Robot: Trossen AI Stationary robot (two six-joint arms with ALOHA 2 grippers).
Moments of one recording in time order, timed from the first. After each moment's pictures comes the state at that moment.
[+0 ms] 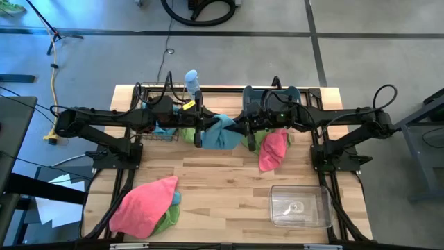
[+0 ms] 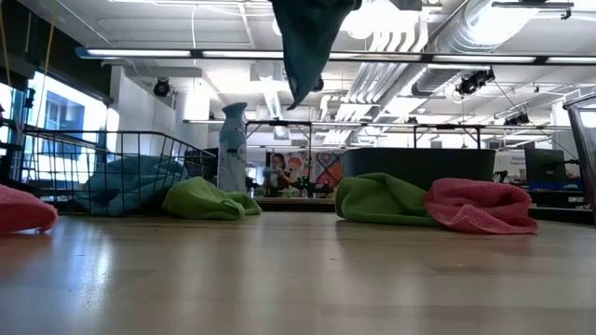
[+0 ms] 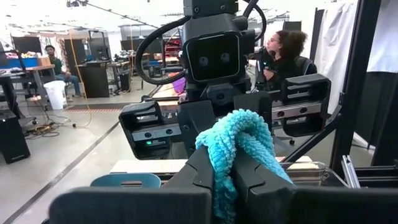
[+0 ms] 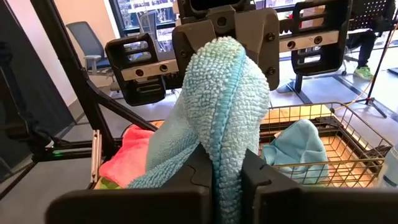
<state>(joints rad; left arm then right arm) 0.06 1.26 1.02 0.32 0.02 0.06 -0.04 1.36 1.20 0.02 -0.12 0.10</state>
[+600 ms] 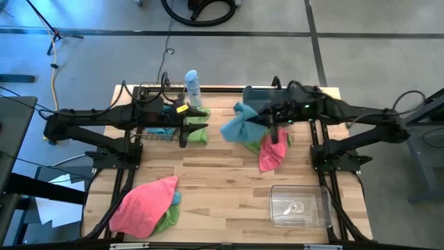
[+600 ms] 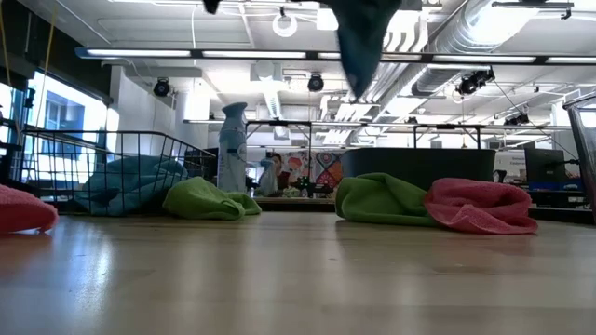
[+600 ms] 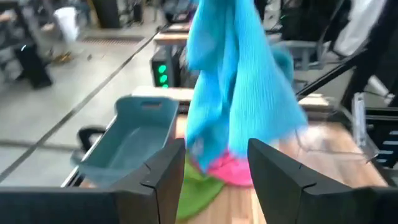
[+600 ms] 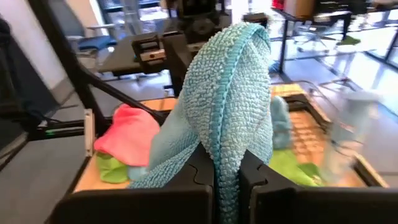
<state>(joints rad) 0.06 1.07 1.02 -0.19 -0.09 0.01 -0.10 1.13 1.20 -0.31 -0.10 0.08</state>
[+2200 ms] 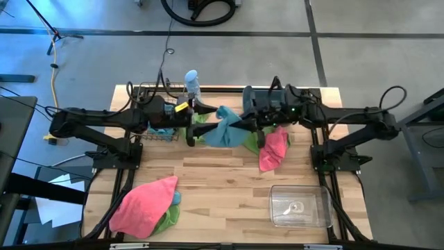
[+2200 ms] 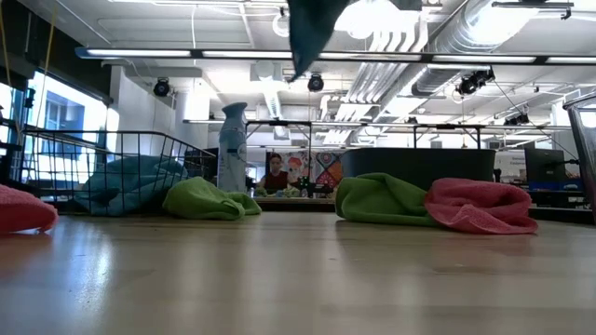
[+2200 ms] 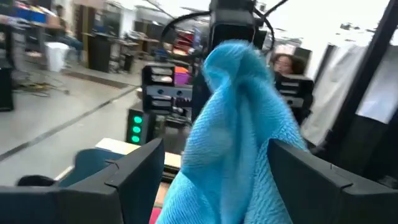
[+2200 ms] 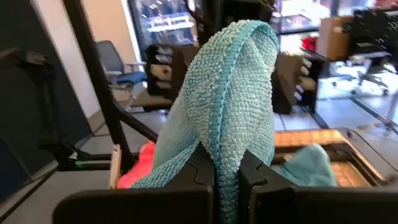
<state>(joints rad) 0.03 1.18 1.02 0.22 -0.05 -0.19 -0.07 1.29 1.20 0.05 -0.21 0.10</state>
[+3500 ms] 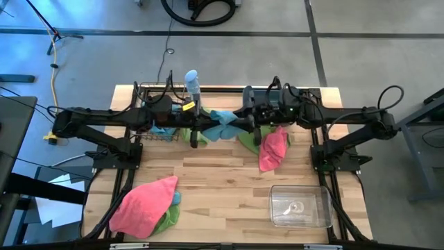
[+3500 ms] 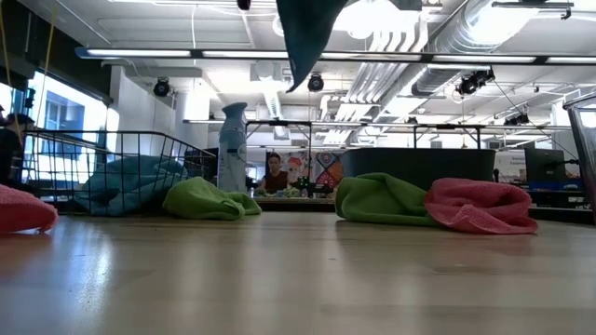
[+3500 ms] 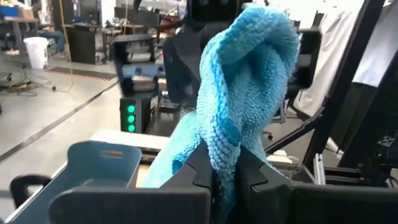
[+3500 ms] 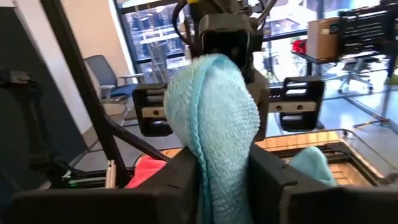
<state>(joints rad) 0.07 1.22 1.02 0.19 0.04 -0.10 -0.07 1.31 1.20 0.09 -0.16 0.15</state>
